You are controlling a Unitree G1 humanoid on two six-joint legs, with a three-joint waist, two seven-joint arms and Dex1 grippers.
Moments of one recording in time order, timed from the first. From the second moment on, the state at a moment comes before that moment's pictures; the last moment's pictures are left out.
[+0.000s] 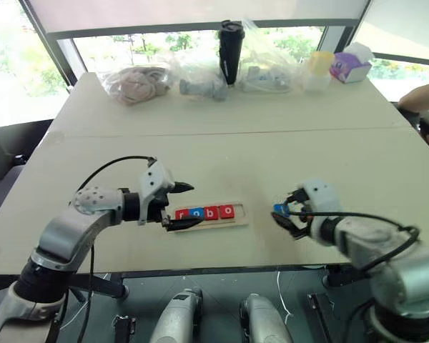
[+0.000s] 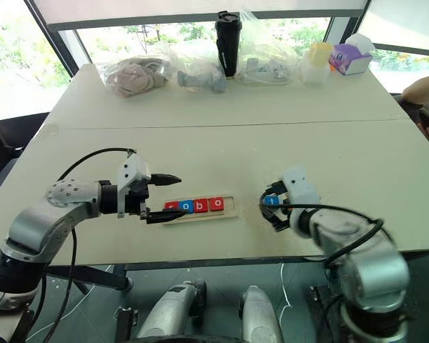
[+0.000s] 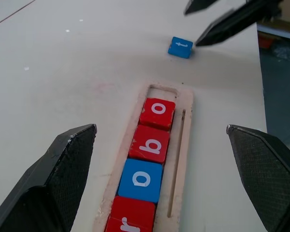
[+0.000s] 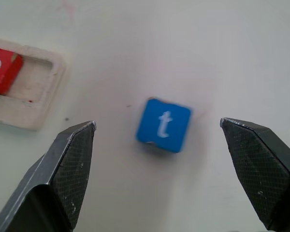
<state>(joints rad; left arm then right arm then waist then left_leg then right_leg) -0.35 0.72 -0.11 -0.35 -0.48 0.62 -0.96 -0.33 -0.59 -0.17 -0.83 0.38 1.59 0.45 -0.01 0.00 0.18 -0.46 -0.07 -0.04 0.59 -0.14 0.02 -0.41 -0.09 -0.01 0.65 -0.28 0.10</state>
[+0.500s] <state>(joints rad) -0.34 0.85 -0.13 -0.44 -0.47 0.60 -1.09 -0.31 -0.91 0.10 -0.04 0.20 0.23 1.11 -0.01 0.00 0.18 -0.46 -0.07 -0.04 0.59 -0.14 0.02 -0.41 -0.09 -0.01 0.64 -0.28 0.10</state>
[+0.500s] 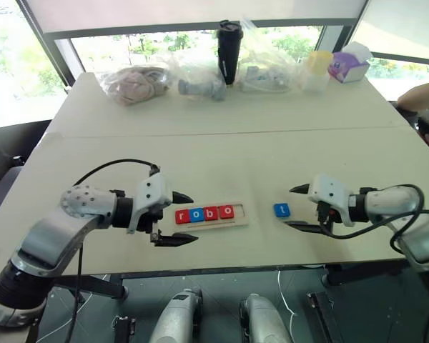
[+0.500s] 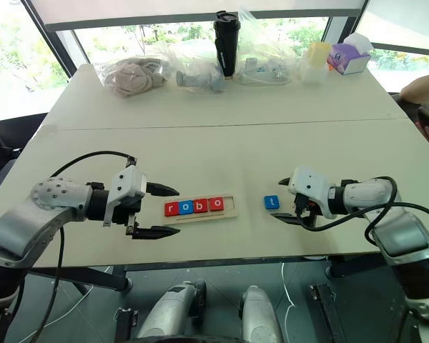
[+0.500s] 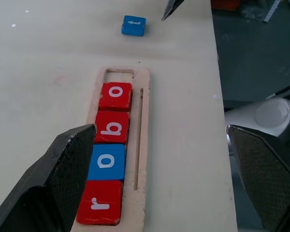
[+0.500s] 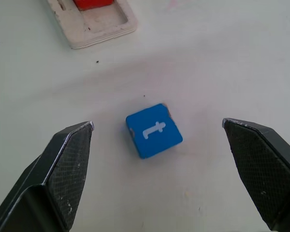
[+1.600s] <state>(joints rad) -0.26 0.90 -0.06 -0.48 -0.49 0.63 -1.04 -0.60 -0.68 0.25 0.08 0.20 0.31 1.31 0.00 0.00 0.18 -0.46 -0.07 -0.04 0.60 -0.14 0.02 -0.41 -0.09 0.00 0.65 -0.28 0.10</state>
